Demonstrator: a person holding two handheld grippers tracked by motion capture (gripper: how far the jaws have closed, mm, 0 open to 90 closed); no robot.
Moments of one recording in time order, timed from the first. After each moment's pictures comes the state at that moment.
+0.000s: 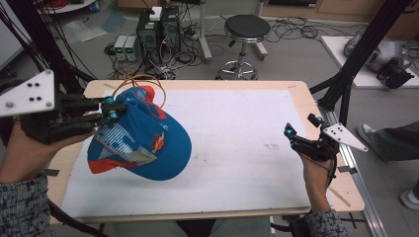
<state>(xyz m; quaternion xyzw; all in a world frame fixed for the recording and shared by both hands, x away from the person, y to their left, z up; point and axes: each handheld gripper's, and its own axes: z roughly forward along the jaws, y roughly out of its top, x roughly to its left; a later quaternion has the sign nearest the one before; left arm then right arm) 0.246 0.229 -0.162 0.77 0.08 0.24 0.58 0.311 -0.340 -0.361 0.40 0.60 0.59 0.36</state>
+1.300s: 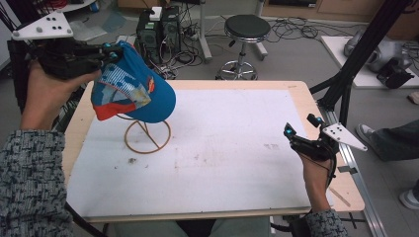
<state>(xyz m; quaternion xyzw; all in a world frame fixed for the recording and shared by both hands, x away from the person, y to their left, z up) 0.356 0.249 -0.147 0.76 0.20 0.29 0.54 0.312 -0.340 -0.362 0.40 0.61 0.59 0.36</state>
